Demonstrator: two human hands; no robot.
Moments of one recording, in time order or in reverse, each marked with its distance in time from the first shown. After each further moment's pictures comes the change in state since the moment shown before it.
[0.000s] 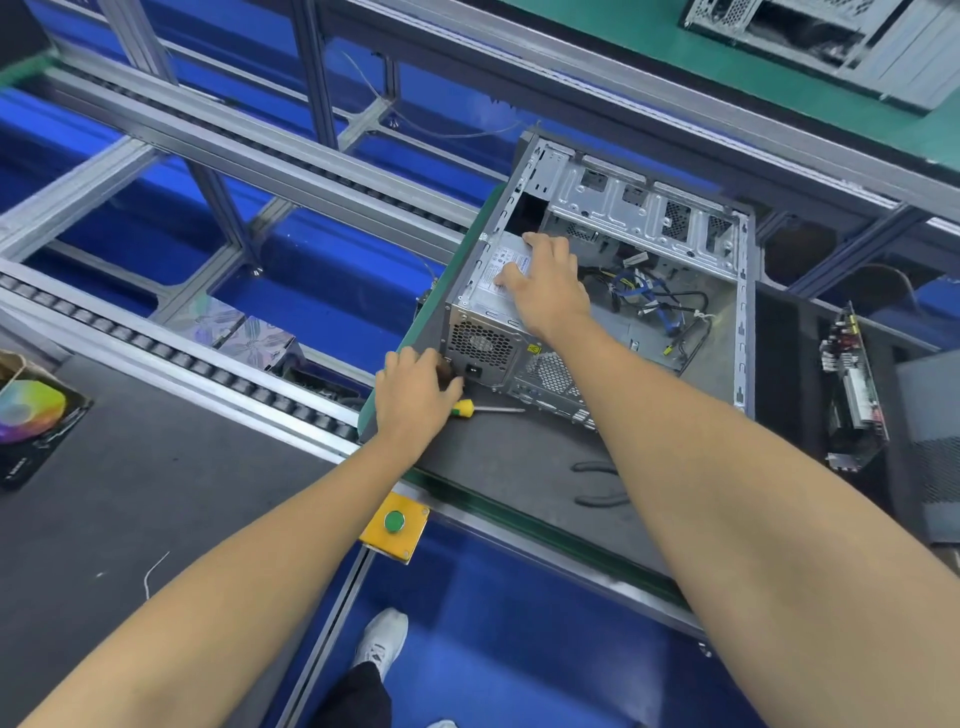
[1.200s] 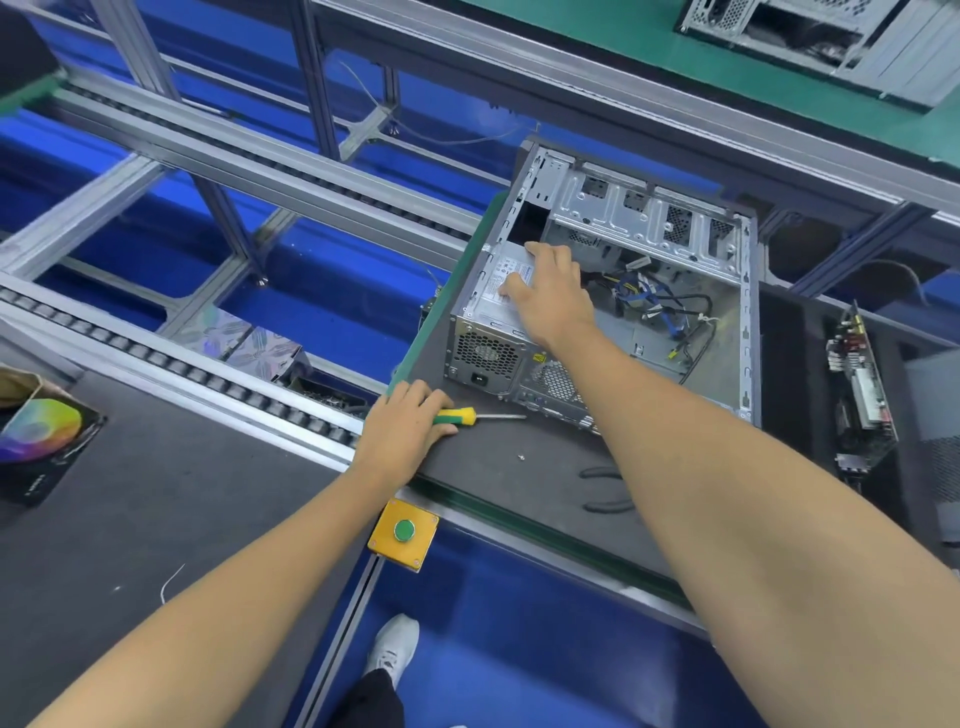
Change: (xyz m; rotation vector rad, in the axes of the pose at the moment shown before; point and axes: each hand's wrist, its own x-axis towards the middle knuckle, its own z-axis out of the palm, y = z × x) left_hand -0.025 -0.042 -0.005 0.188 -0.098 0.371; right_hand -0.004 -0.003 -0.004 -0.003 -0.018 0.006
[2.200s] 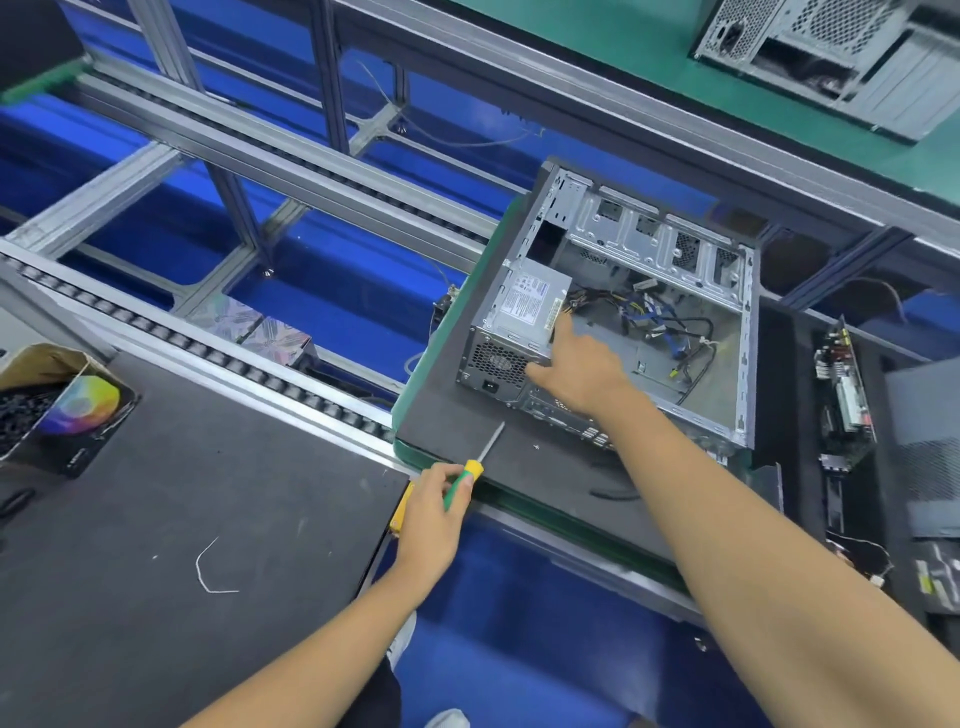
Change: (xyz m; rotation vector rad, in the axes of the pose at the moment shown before) left_hand -0.114 0.058 0.027 -1.023 0.085 -0.510; right_hand -0.086 0.001 -0.014 -0.352 -0.258 -0.057
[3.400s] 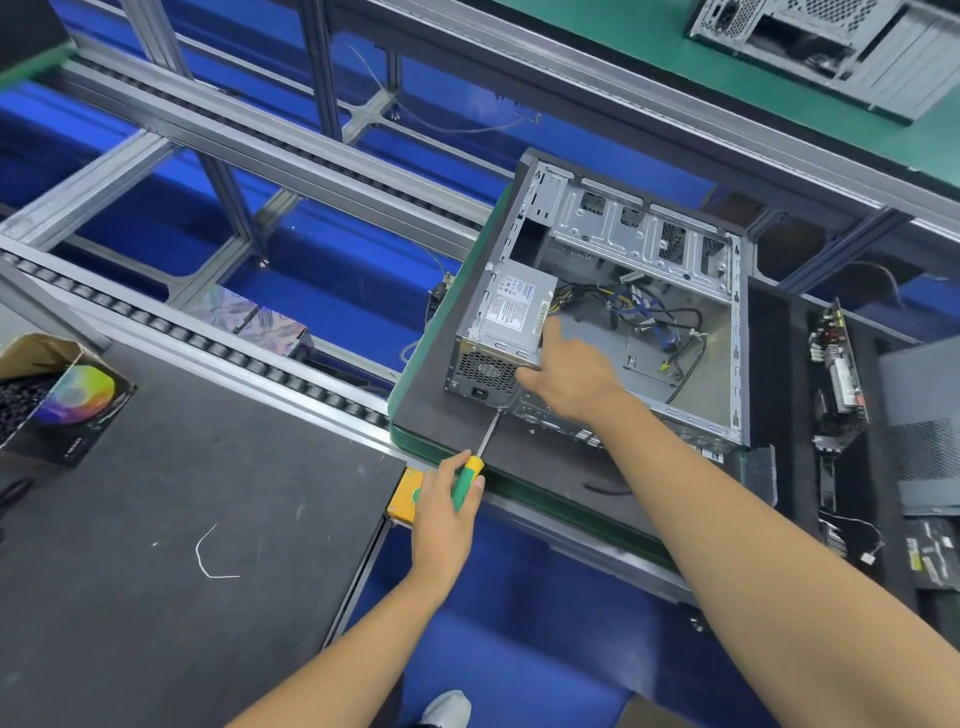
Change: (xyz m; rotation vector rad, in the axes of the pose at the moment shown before) left_hand -0.019 -0.009 0.026 -0.051 0.055 0.052; right_hand -0.025 -0.005 0.008 0.011 -0.020 -0.012
